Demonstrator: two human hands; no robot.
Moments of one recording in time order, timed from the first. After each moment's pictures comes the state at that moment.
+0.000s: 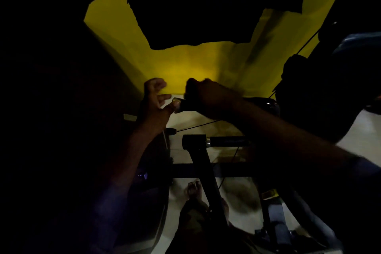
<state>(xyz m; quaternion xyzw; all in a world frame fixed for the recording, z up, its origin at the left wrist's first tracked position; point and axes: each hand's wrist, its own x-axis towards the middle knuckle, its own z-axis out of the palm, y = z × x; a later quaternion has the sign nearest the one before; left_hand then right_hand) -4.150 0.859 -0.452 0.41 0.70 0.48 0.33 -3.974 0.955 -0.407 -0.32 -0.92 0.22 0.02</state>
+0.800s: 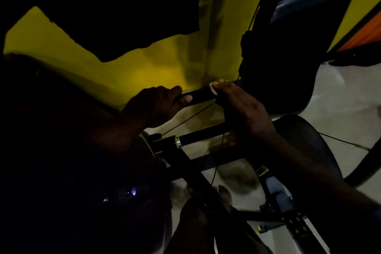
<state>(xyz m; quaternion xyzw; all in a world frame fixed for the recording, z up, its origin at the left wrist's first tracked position) -4.072 0.938 -0.423 0.83 0.56 -0.01 0.08 -3.795 0.914 -0.463 -0.42 -0.82 0.17 0.36</state>
